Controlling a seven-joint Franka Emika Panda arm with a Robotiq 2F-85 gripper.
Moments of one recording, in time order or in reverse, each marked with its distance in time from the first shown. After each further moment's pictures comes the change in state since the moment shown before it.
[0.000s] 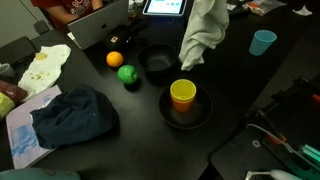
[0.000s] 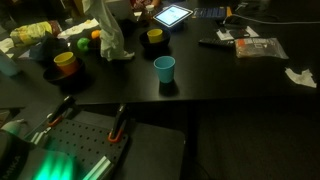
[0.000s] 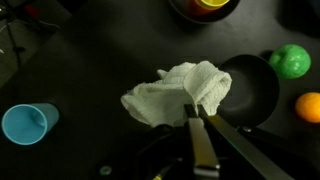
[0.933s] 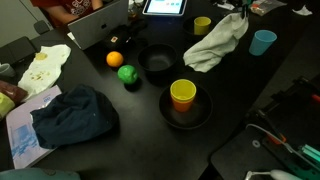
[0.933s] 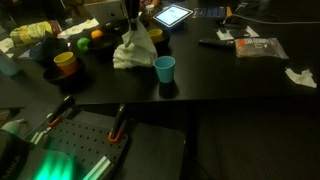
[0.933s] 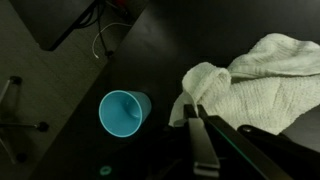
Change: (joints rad) arm -0.032 0.190 -0.097 -0.013 -0.342 -0.005 0.183
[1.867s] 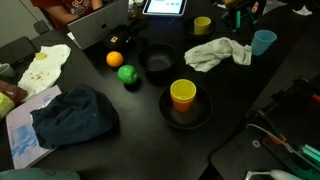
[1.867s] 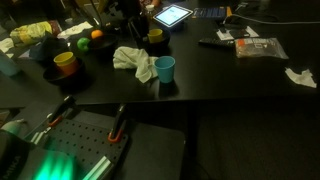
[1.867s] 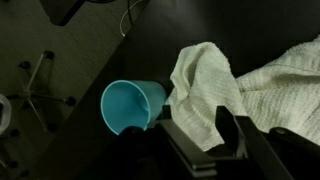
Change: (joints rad) arm 0.045 0.125 -0.020 -0.044 -0.211 0.122 0.117
